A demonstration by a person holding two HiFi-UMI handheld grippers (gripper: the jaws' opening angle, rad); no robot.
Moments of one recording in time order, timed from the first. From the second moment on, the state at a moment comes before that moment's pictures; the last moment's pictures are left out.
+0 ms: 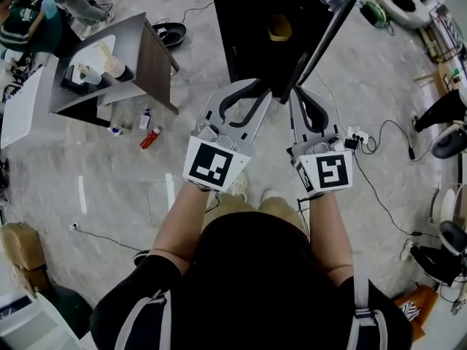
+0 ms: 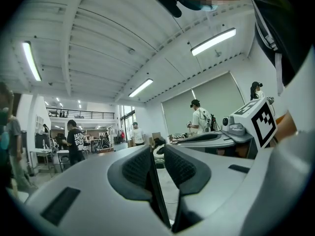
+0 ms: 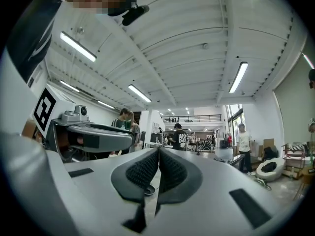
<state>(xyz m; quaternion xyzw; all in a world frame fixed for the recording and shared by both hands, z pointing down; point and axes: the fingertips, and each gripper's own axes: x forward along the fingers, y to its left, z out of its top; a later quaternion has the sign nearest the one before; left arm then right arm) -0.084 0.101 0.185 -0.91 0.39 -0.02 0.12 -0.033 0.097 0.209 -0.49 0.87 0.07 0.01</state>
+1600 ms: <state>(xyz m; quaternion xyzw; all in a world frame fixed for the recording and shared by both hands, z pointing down) 0.012 0.228 0.180 -0.87 0.47 -0.04 0.12 0.070 0.223 0.188 -0.45 0.89 0.11 0.02</state>
